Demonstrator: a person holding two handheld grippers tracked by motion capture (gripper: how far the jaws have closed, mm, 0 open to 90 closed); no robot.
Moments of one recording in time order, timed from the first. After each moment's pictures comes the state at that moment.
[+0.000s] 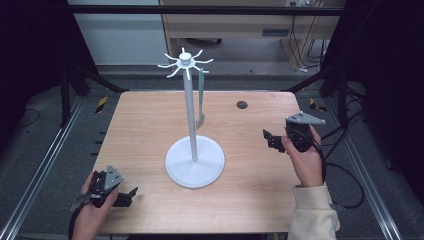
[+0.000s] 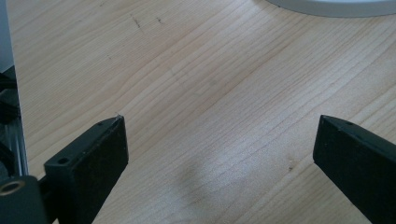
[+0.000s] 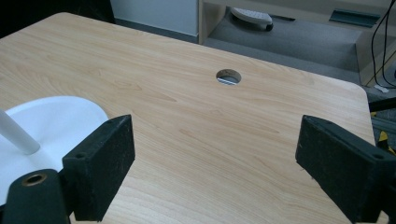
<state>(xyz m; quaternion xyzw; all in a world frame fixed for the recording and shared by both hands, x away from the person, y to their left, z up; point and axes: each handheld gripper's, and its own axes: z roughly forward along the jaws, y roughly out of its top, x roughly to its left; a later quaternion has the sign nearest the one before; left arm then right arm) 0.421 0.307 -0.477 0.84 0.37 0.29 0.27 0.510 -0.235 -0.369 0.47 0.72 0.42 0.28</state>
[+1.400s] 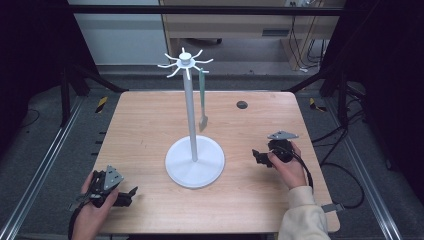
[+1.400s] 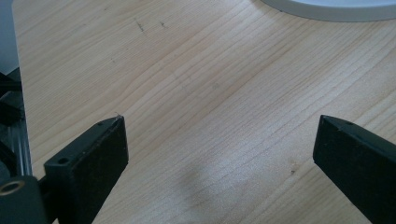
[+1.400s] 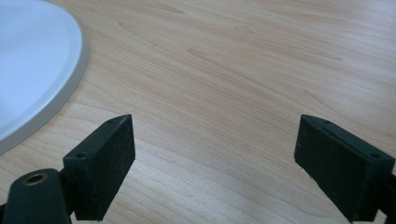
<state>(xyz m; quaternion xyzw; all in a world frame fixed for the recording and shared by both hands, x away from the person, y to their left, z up) 0.421 0.307 -0.476 0.83 0.38 0.29 0.28 0.533 -0.220 -0.470 0.48 0.77 0.36 0.23</state>
